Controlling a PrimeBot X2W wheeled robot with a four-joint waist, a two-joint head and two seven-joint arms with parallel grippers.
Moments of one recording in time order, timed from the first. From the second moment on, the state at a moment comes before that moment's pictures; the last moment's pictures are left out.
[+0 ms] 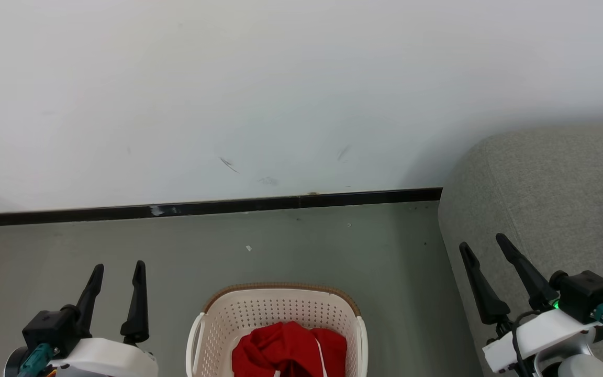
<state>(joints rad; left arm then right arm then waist) -0.07 0.24 -0.25 0.14 -0.58 0.16 -0.25 -0.04 -0.16 0.13 0.08 0.26 0.12 -0.25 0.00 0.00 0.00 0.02</state>
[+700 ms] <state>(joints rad) -0.07 0.21 -0.21 0.13 -0.56 0.13 -0.25 -0.02 -0.15 0.12 0.06 0.25 0.12 -0.25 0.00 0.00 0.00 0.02</state>
